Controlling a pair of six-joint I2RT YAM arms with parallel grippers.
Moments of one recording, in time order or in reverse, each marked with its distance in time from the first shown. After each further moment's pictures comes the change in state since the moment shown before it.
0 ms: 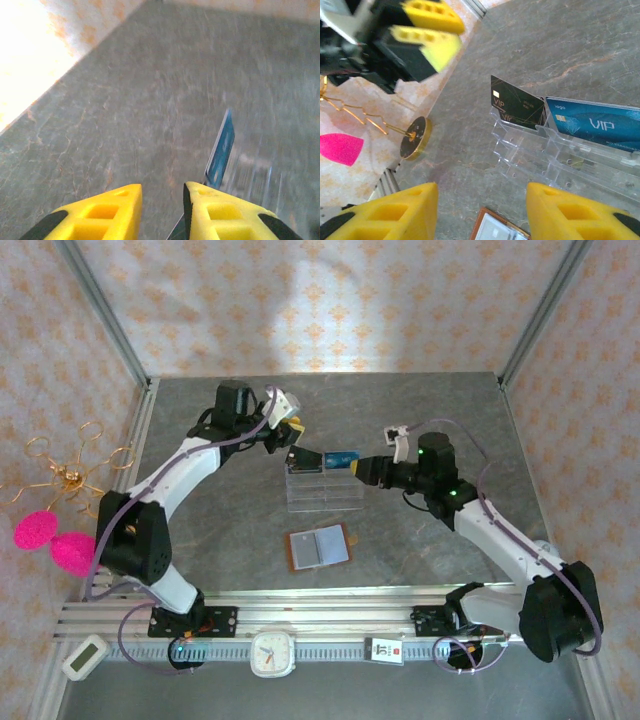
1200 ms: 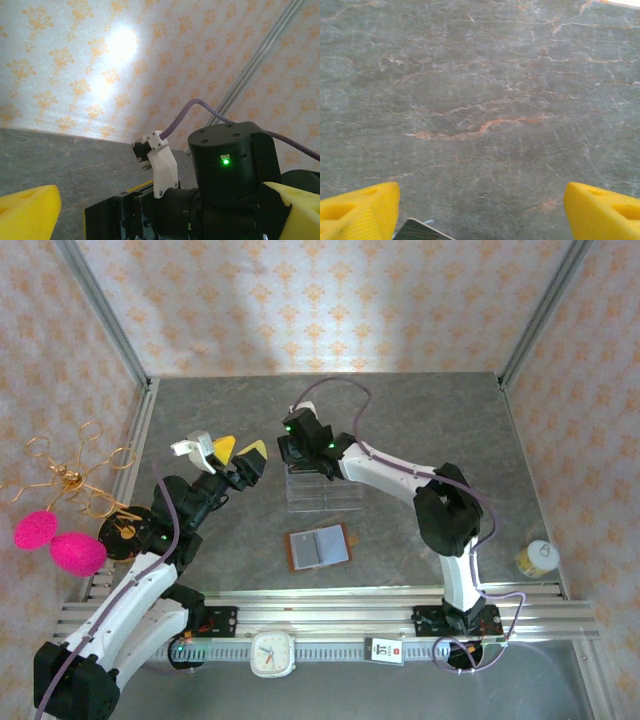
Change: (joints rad) left arm -0.039 -0.821 -0.731 0.558 -0.449 -0.949; right arm 0.405 0.821 0.851 -0.365 0.950 -0.188
